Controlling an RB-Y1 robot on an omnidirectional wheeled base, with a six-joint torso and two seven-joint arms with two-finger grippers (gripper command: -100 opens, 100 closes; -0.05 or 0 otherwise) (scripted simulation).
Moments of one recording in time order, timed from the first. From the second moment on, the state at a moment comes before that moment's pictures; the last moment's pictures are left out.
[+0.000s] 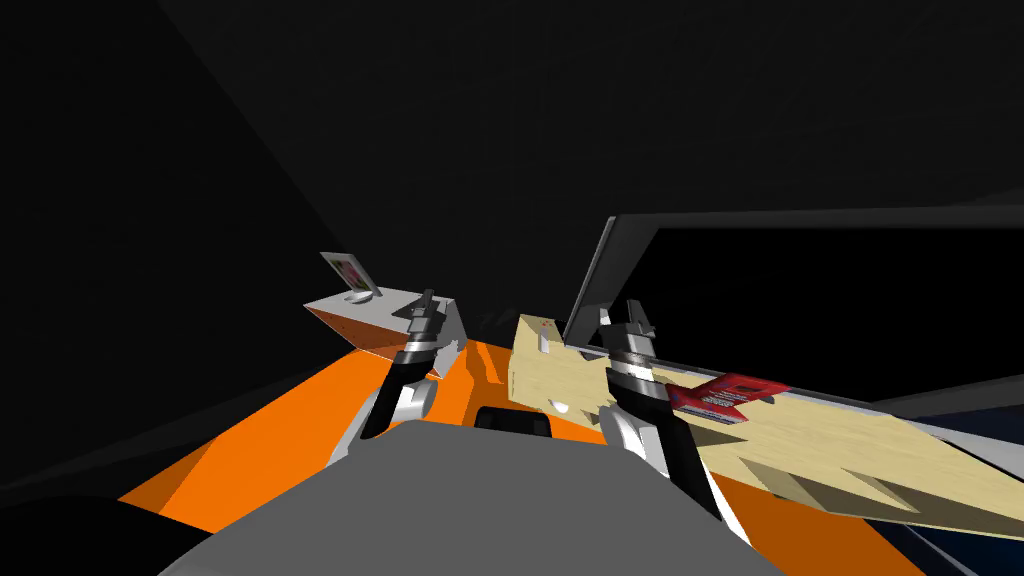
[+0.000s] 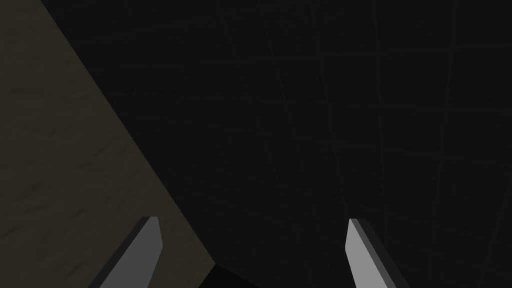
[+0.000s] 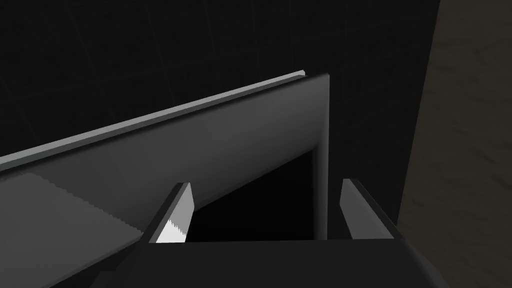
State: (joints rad) left arm 0.49 0.03 0.03 -2.29 -0.08 -0.35 0.05; right arm 0.55 -0.03 0.01 -2.35 -0.12 -0.37 -0.03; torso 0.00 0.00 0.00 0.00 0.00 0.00
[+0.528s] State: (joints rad) left arm 0.49 0.03 0.03 -2.29 -0.08 -0.35 0.05; right arm 0.52 -0.15 -0.03 -2.23 -0.18 -0.28 -0.07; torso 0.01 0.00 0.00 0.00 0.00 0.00
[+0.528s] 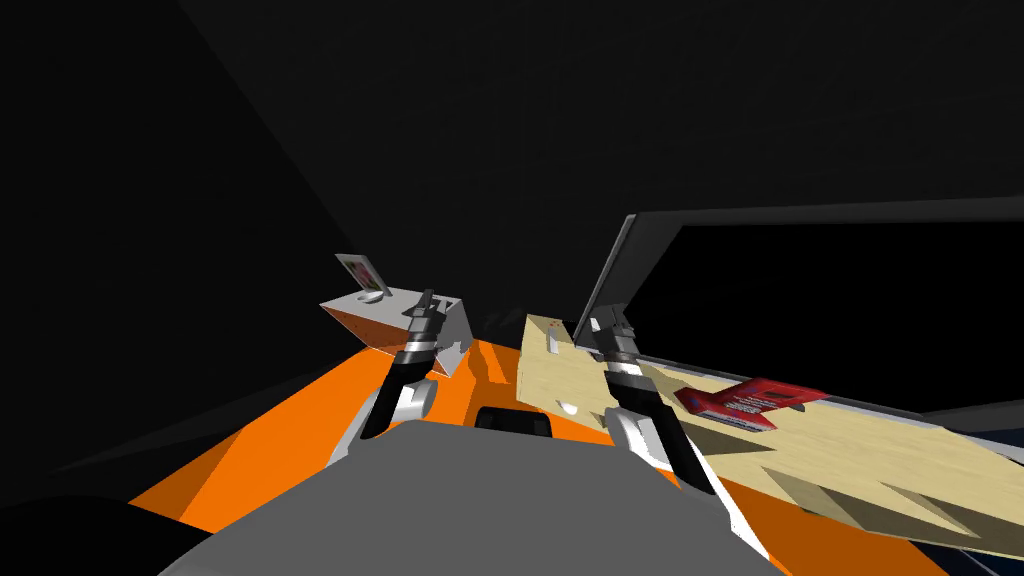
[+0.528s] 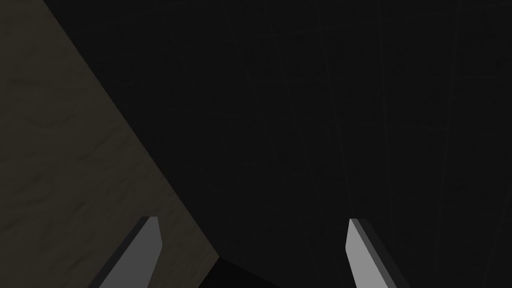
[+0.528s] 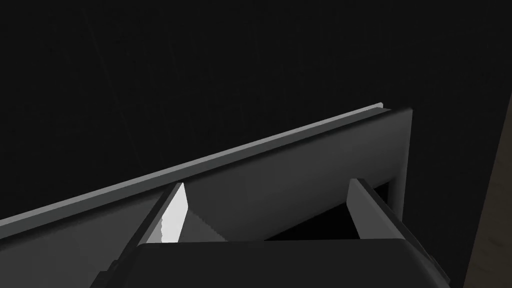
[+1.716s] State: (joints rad) left arm 0.49 0.03 0.03 -2.29 -0.08 -0.35 0.05; right arm 0.47 -0.33 -0.12 -1.89 -0.36 0.00 -0.22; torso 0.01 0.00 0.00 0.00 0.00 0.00
